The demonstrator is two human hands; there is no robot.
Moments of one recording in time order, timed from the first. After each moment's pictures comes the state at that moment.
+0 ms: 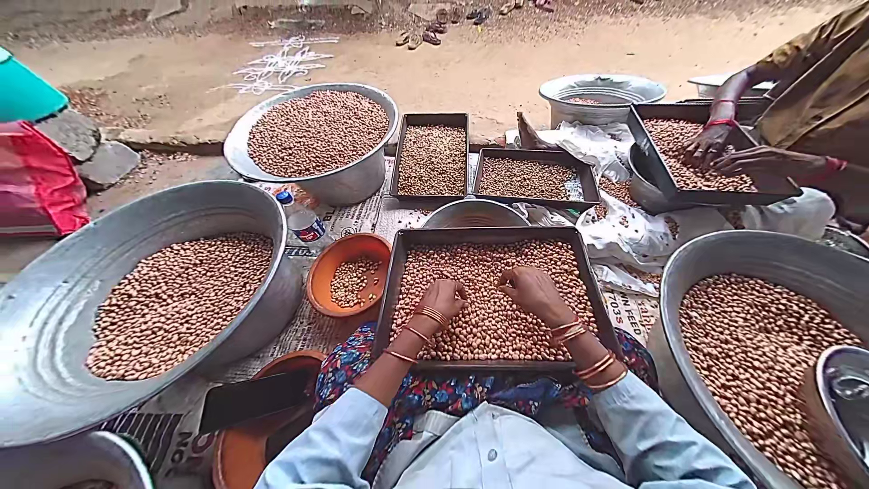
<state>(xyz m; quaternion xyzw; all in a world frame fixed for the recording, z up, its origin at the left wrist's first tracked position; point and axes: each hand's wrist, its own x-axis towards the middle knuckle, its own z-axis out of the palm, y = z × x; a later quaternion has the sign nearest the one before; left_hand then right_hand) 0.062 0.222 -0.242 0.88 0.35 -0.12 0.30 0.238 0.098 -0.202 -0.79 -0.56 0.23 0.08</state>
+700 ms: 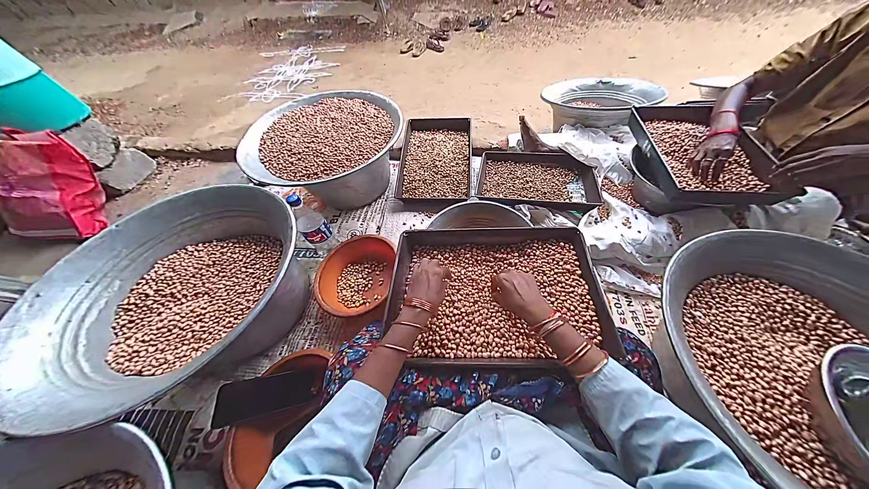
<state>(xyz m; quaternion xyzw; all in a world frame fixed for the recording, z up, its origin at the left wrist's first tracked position) 0.050 0.248 -0.236 0.91 0.38 -0.05 0.17 0.222 0.115 -0.231 -0.78 -0.60 0.18 0.00</state>
